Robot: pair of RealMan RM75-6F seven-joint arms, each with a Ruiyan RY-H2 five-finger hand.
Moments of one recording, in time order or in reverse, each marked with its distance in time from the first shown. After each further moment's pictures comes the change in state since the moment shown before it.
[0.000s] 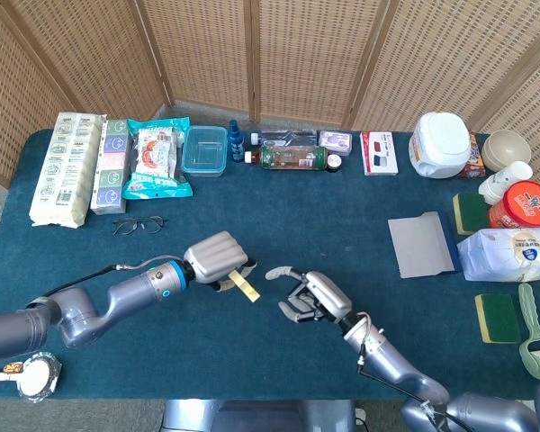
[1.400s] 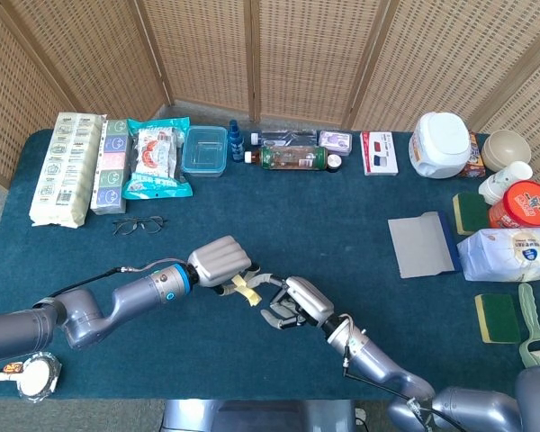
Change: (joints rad) left arm -0.022 -0.019 0.028 0.005 -0.013 0.005 -0.007; right arm 0.068 -0.047 -0.015 -0.004 0.031 -0.013 -0.019
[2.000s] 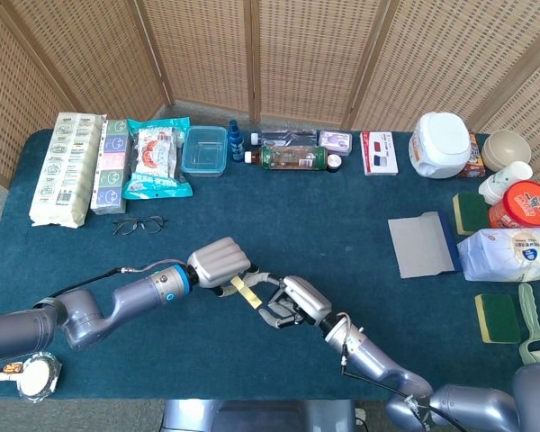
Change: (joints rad) left arm -0.002 -0.007 0.009 0.009 0.002 0.001 -0.006; right arm 0.017 -0.006 0.000 0.005 0.015 -0.017 -0.003
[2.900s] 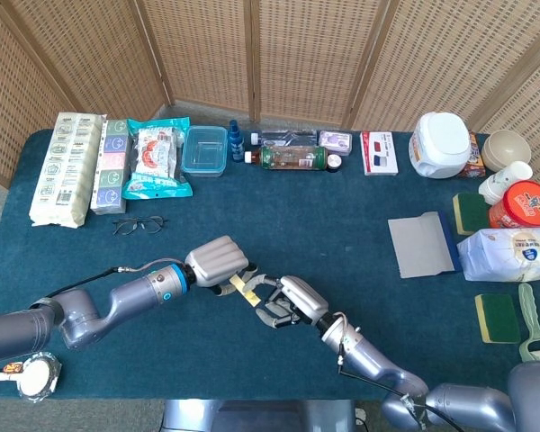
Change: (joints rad) left arm 0.007 0.013 0.009 -0.004 0.016 0.026 -0.025; right arm 0.011 -0.015 0.008 0.005 0.020 -0.003 -0.017
